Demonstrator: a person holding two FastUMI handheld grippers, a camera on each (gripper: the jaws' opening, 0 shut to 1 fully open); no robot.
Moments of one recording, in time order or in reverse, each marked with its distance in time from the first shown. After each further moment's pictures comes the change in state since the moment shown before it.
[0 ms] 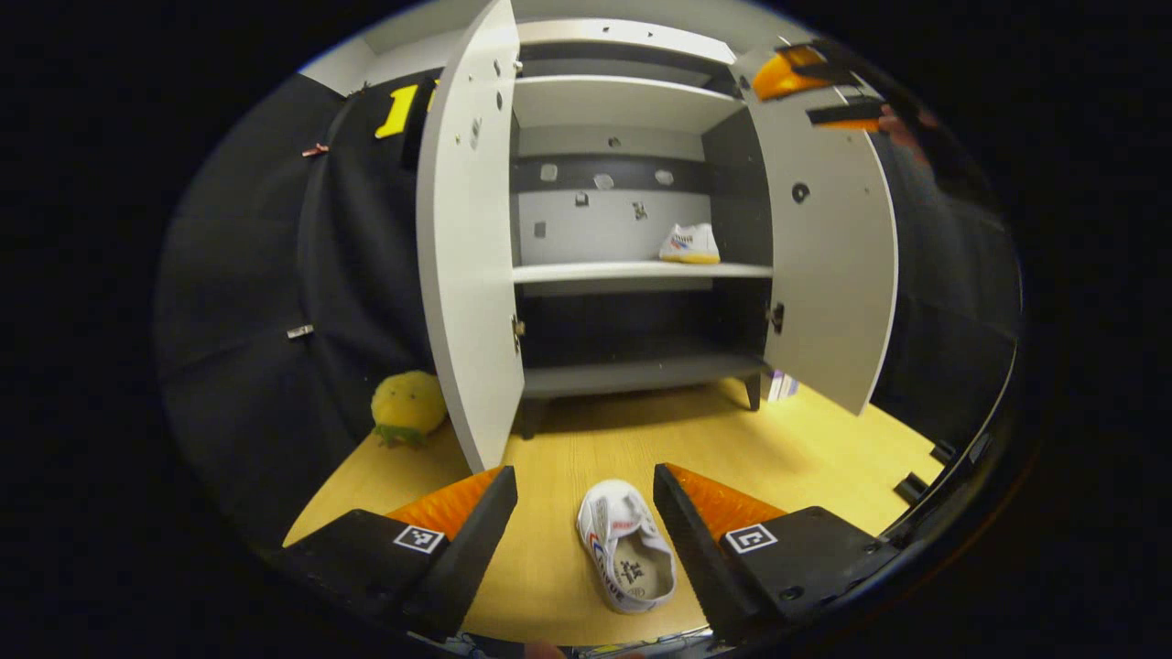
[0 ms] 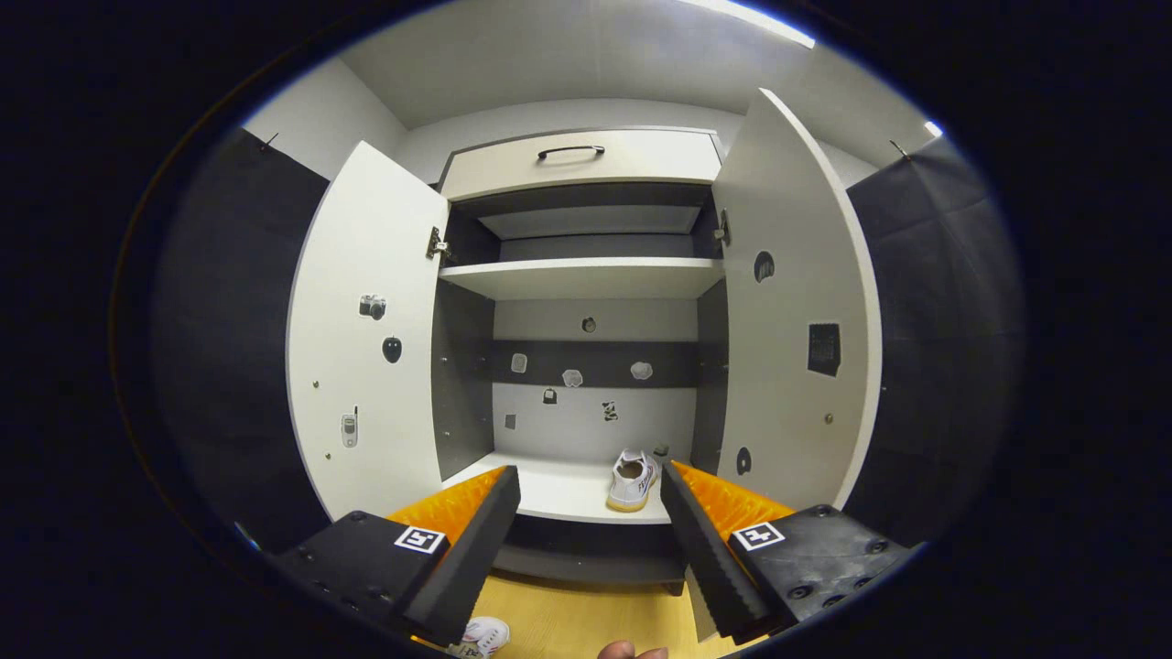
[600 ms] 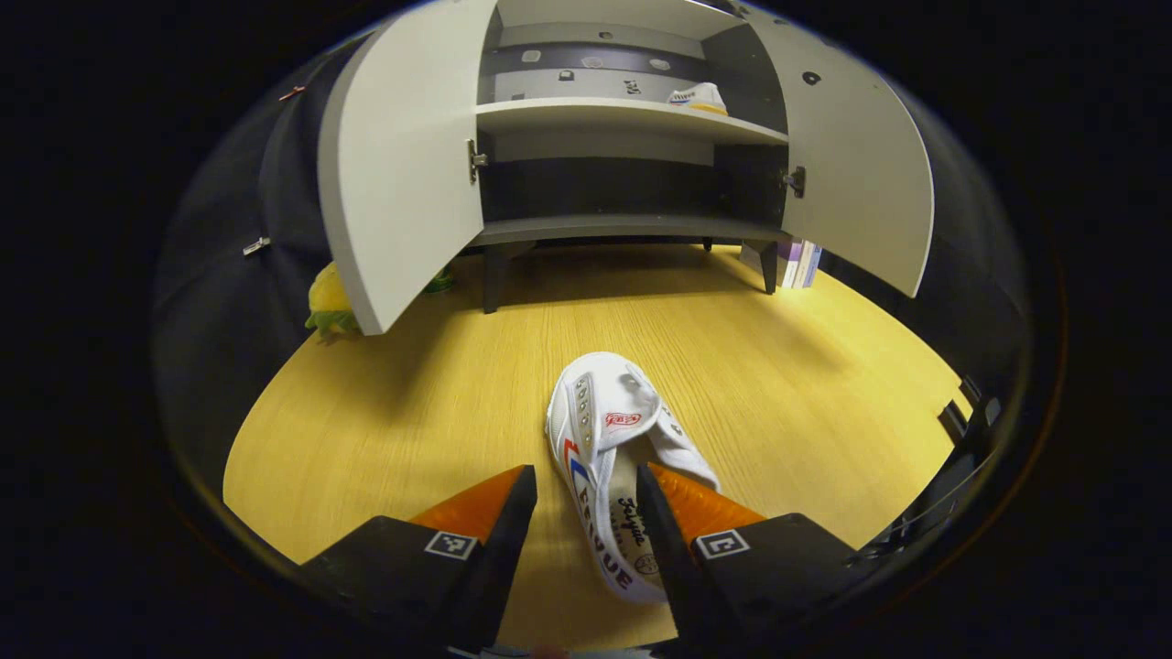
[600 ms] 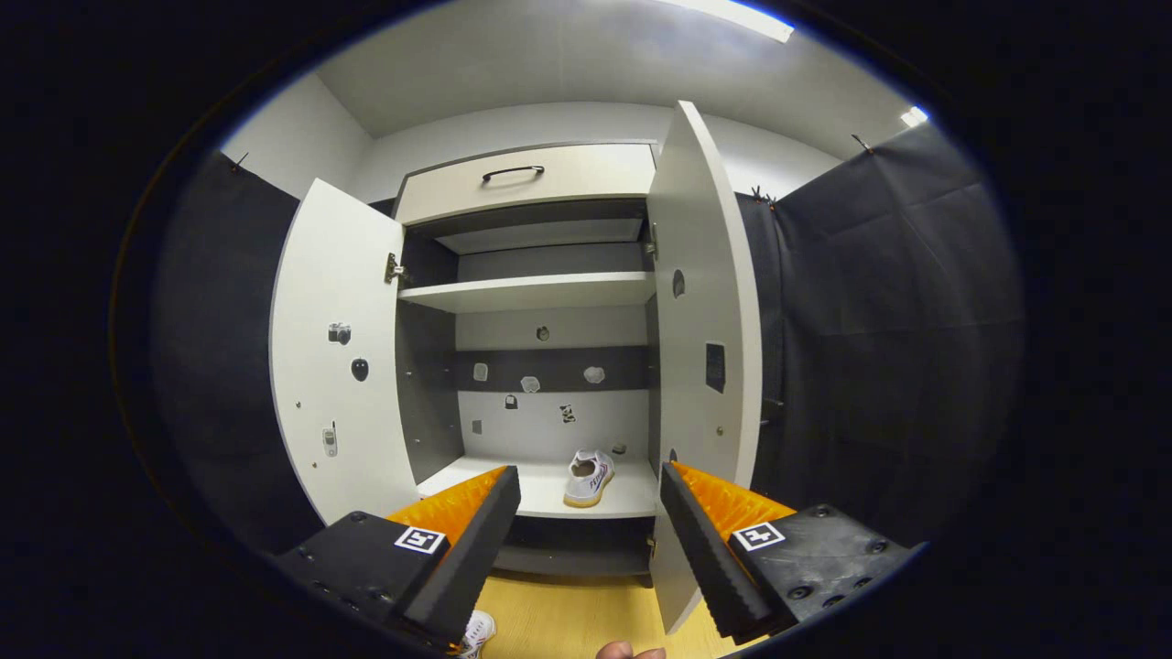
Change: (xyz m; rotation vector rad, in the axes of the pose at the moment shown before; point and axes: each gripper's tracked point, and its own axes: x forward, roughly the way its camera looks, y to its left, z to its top) left arm 0.092 -0.010 -0.122 0.020 0.245 -0.037; right arm -0.033 -0.064 0.024 0.036 0.017 -0.109
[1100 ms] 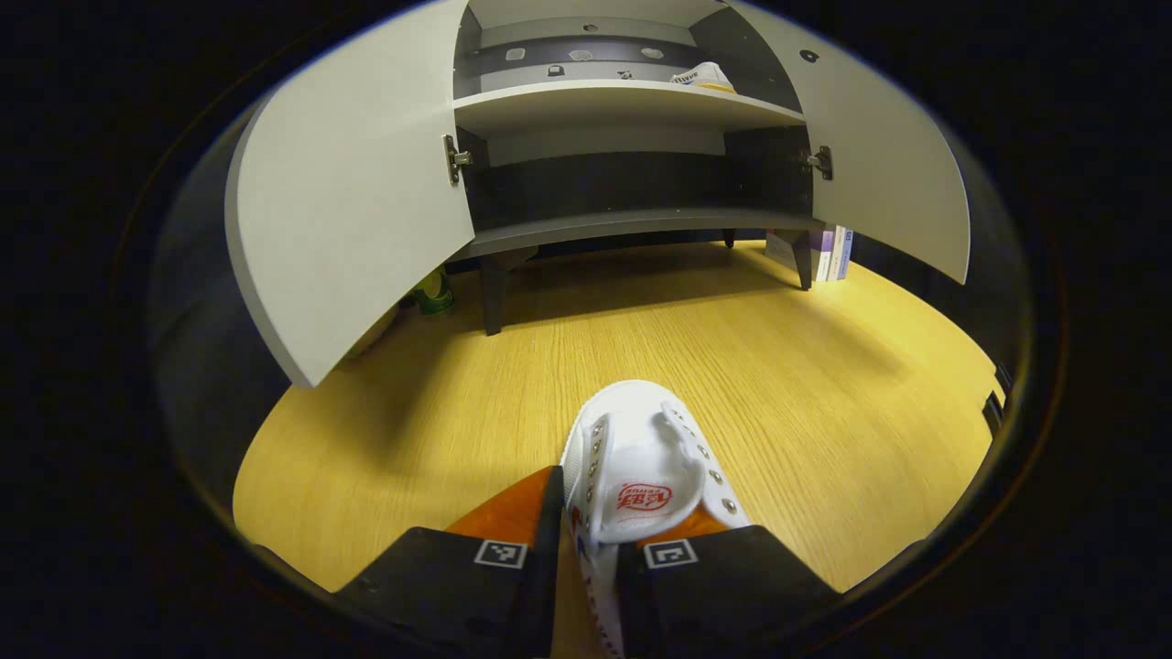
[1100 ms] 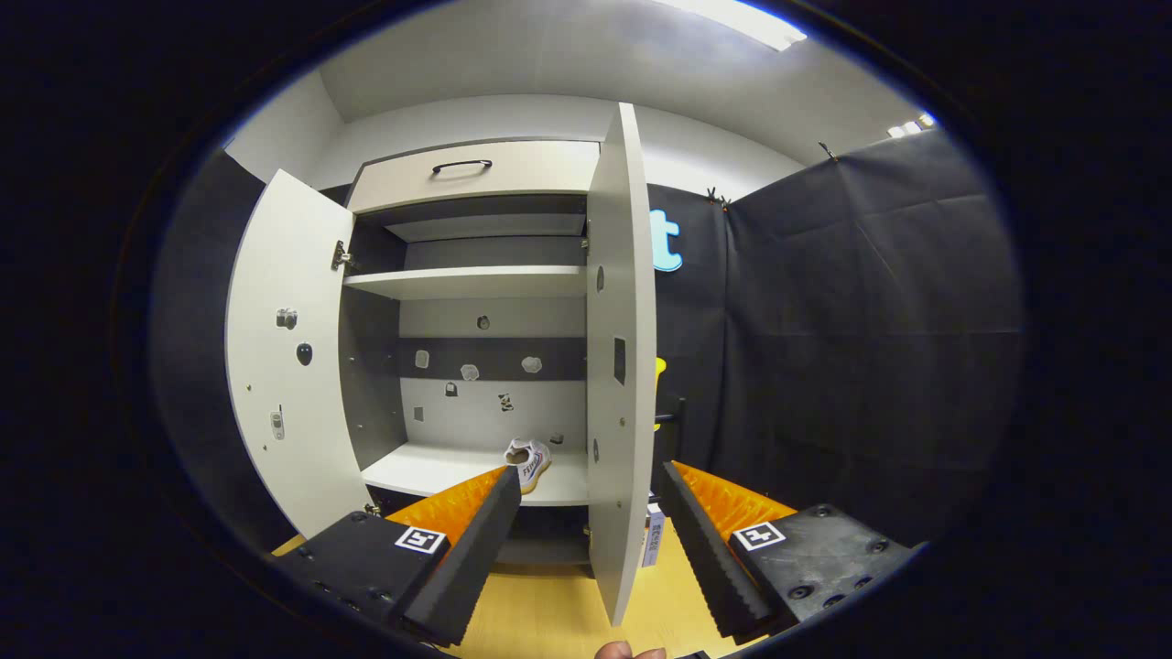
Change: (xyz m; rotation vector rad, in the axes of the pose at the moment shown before) left arm 0.050 0.021 0.019 0.063 -0.017 0.098; right arm -0.021 -0.063 0.002 -0.062 0.018 -0.166
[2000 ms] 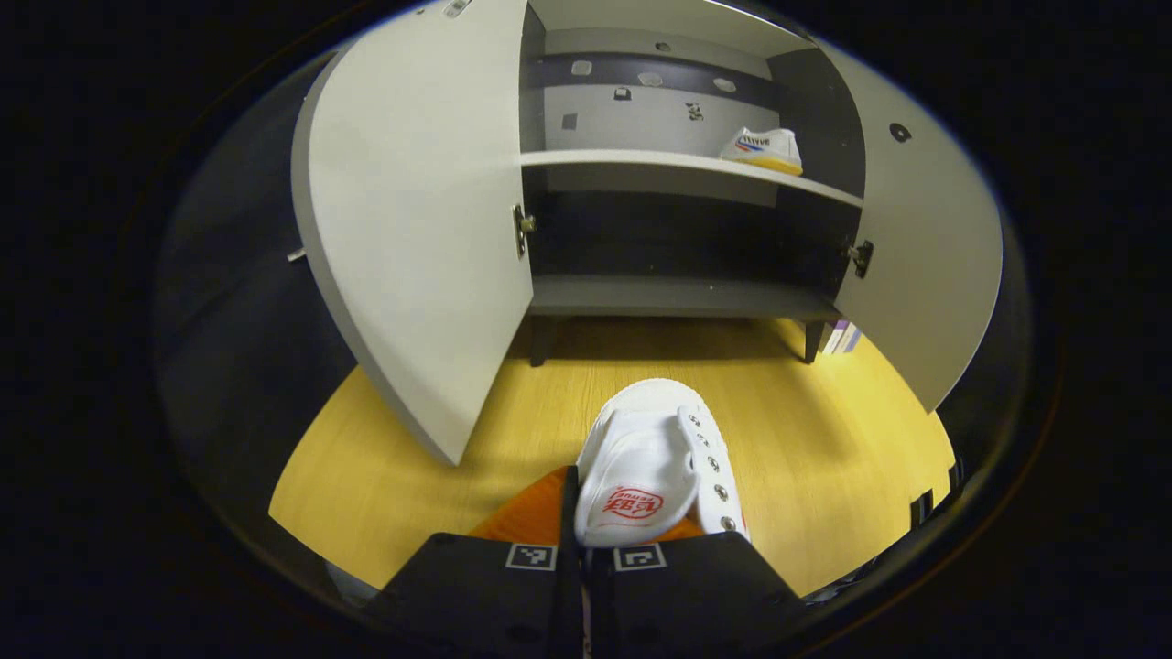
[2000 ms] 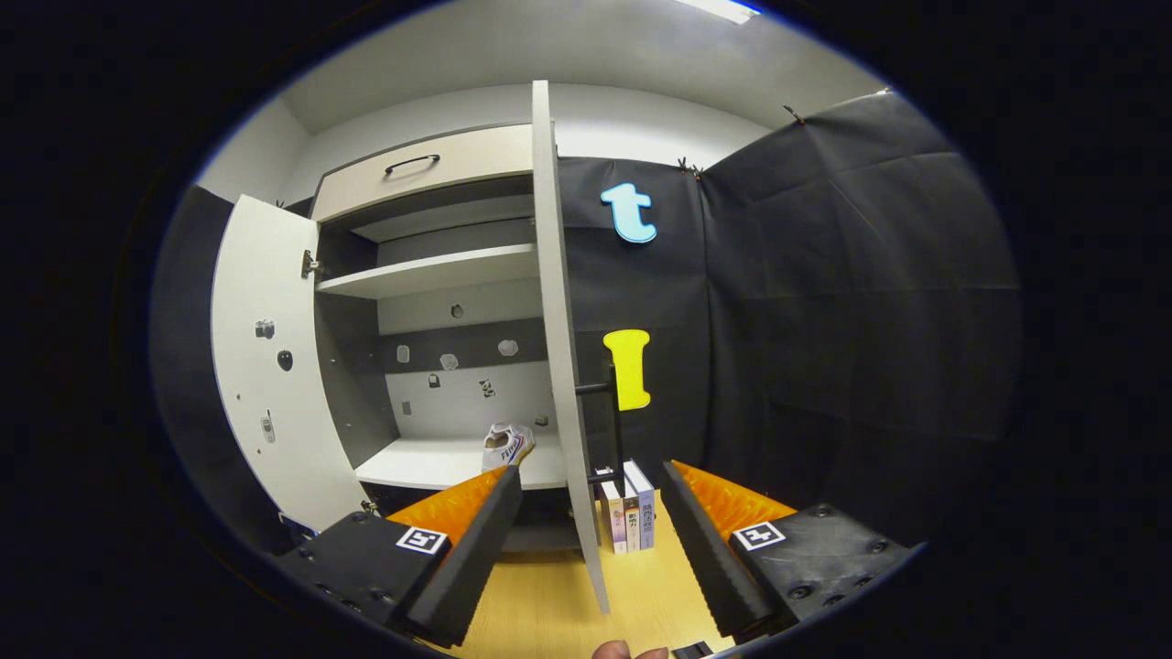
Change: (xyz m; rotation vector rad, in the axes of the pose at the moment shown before) left arm -0.107 0.018 0.123 -0.202 0.029 0.087; right arm 0.008 -0.050 -0.027 0.126 0.090 0.017
